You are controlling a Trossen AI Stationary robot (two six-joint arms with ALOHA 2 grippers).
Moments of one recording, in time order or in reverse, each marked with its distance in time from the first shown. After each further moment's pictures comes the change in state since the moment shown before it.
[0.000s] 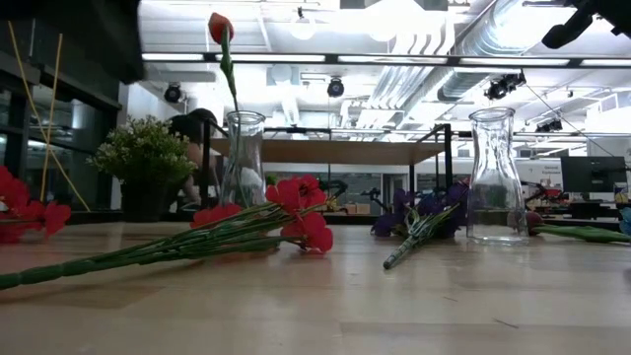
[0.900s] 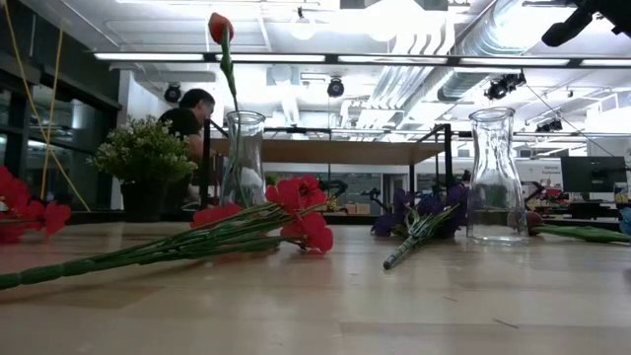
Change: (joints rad) left arm -0.133 0.000 0.002 0.036 0.409 -0.560; right arm 0.000 0.000 0.000 0.000 -0.034 0.004
